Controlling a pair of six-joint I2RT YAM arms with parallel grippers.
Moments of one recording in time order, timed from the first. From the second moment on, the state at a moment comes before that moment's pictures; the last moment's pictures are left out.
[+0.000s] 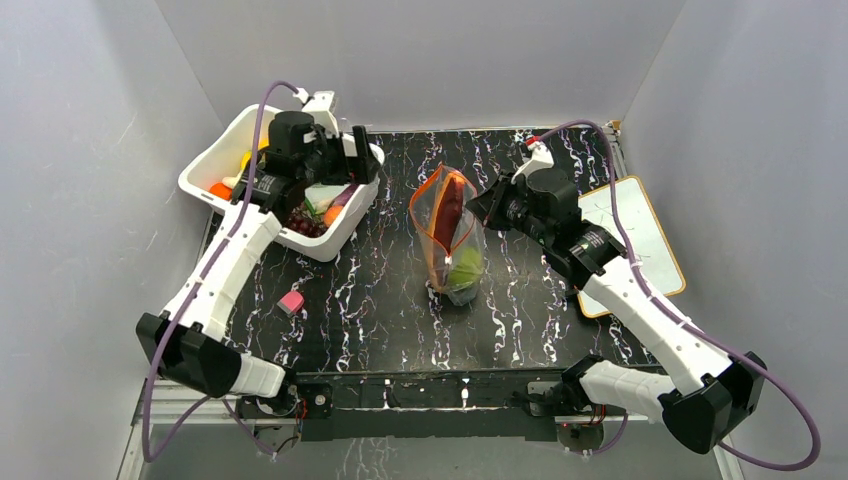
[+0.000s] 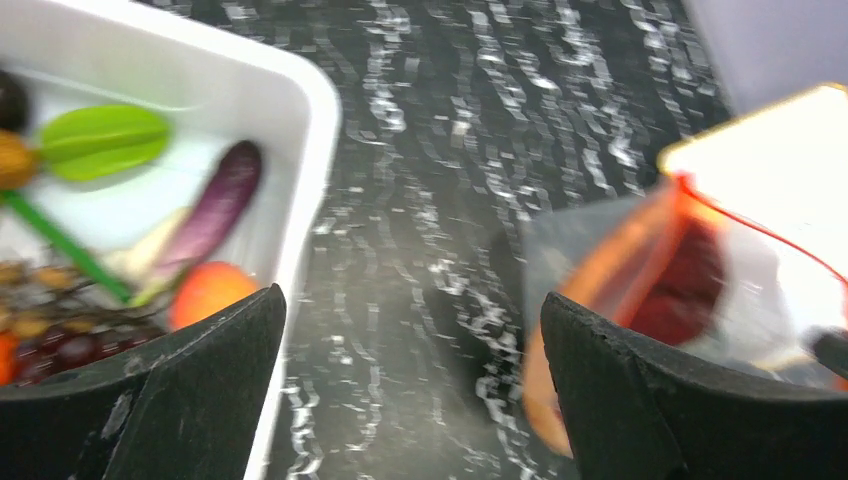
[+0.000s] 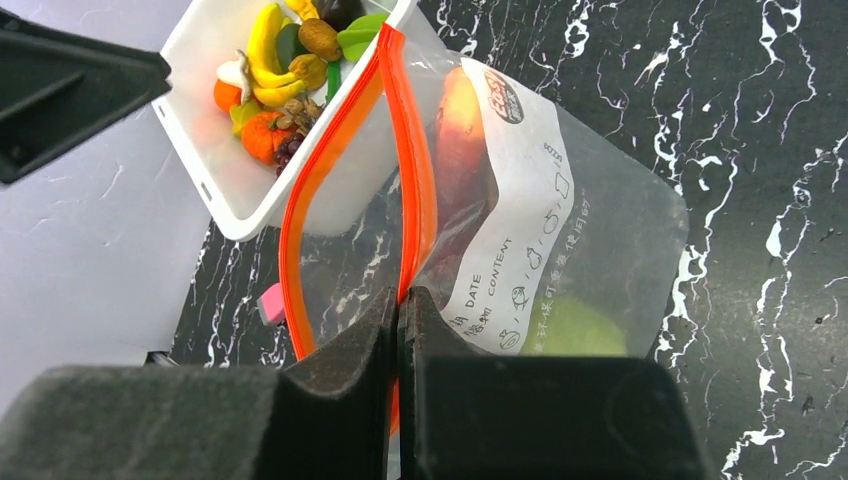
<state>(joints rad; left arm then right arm) -0.36 1.38 1.46 -0.55 0.15 -0.29 0.56 1.10 1.09 -0.32 -0.01 0.62</state>
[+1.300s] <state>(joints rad) 0.11 2.04 1.63 -0.34 0.05 -0.14 0.56 1.13 1.10 -0.30 0.04 0.53</state>
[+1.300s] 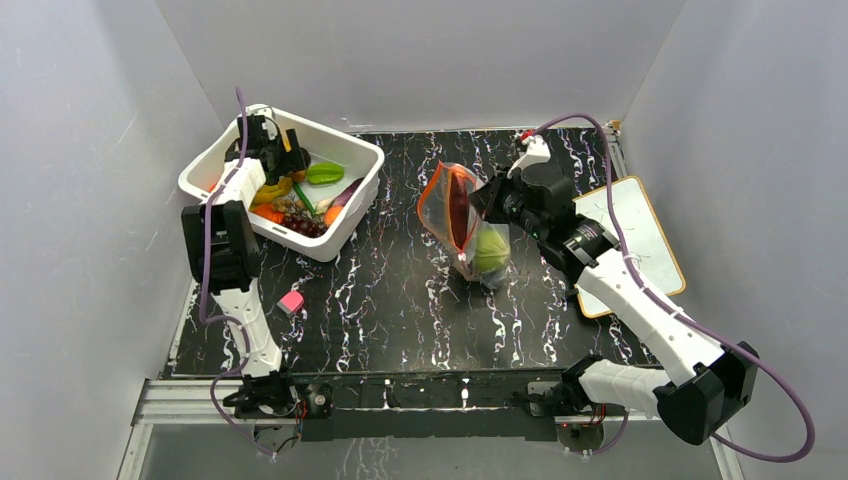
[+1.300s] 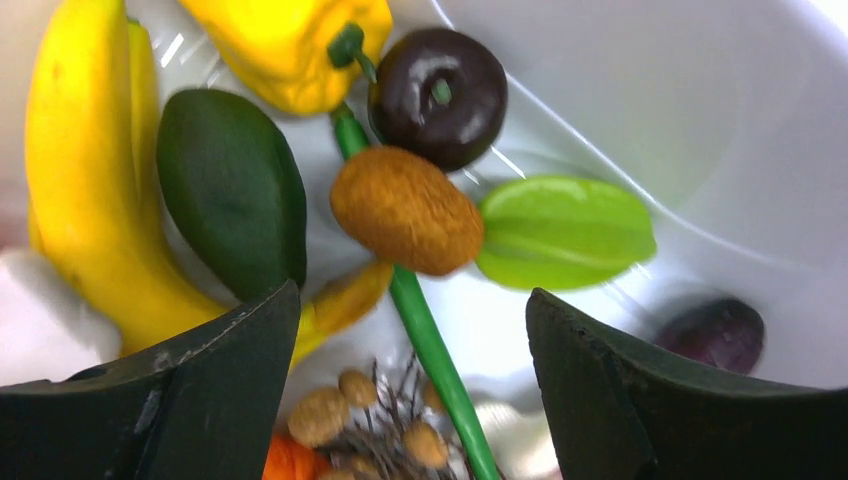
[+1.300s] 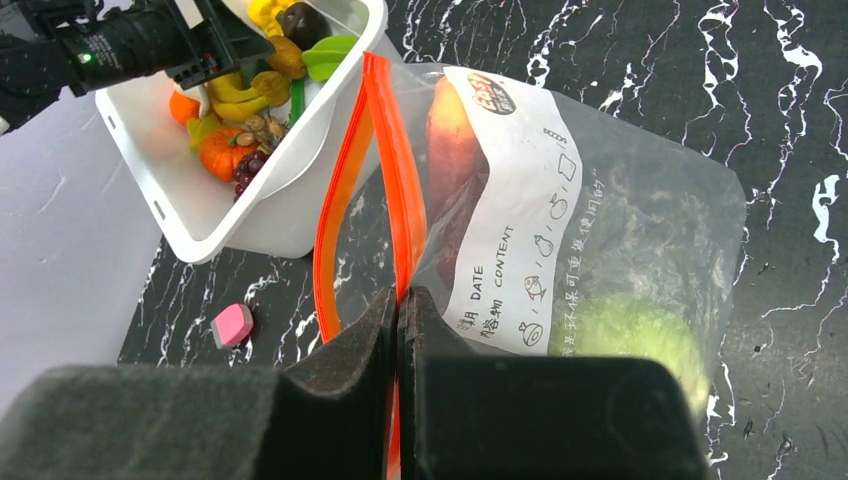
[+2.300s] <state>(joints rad) 0.12 2.27 1.82 -0.30 0.11 -0.12 0.56 1.20 1.14 -0.30 0.08 0.51</state>
